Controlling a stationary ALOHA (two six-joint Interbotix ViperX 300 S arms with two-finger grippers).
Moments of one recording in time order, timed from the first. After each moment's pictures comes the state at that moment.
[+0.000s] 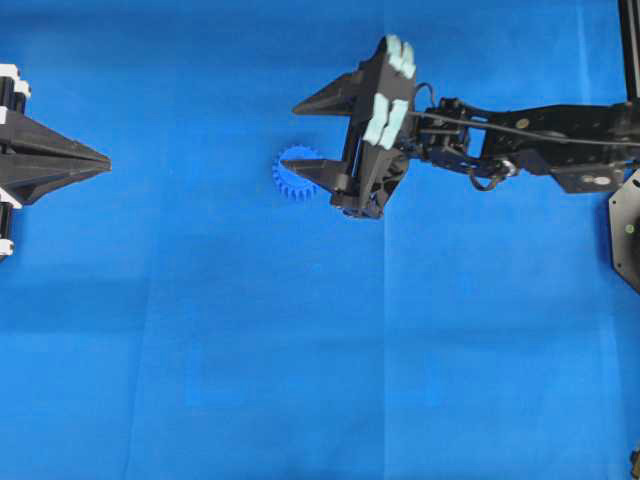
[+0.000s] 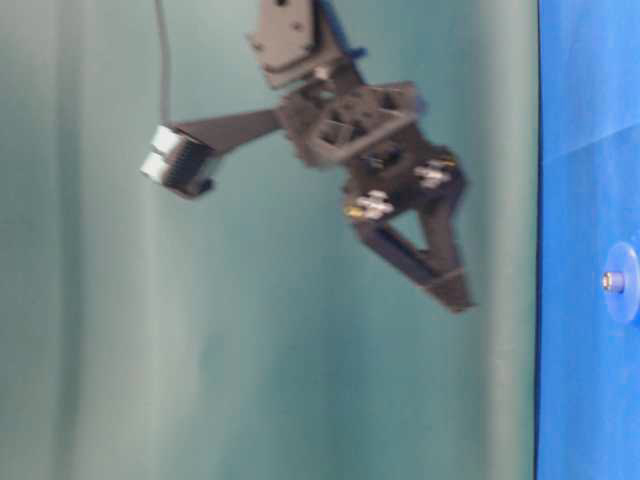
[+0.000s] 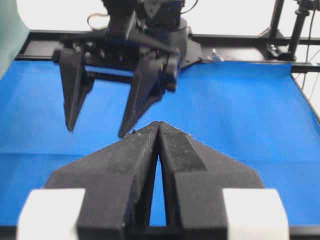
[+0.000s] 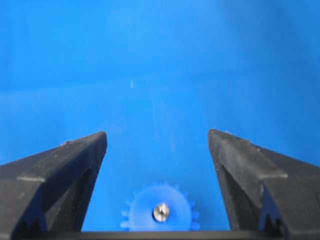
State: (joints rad) left arm 0.00 -0.99 1.21 0.00 -0.26 -0.01; right arm -0.11 0.00 0.63 0.31 -0.30 -0.08
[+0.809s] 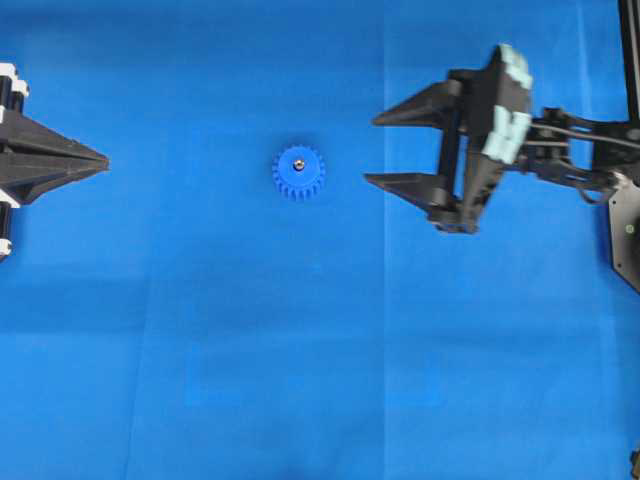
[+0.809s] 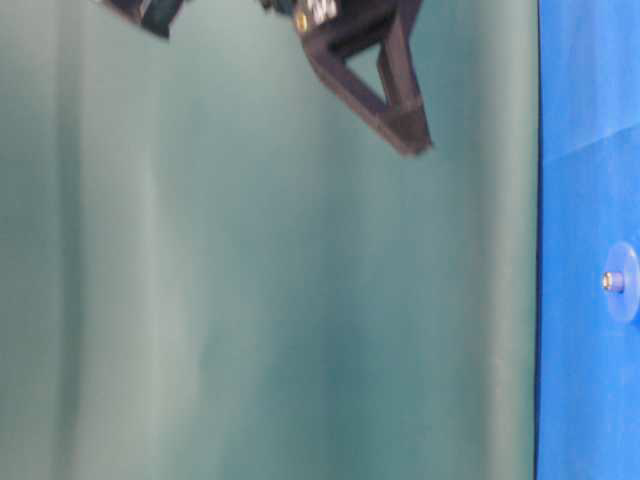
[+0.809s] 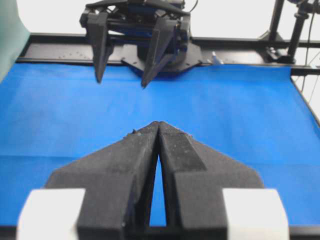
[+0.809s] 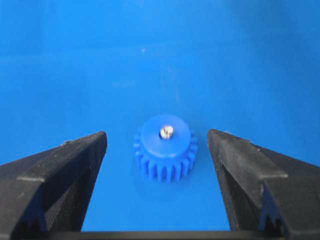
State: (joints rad) left arm 0.00 -1.00 1.21 0.00 -0.26 -0.01; right arm -0.08 -0.34 0.93 0.31 -0.29 -0.08
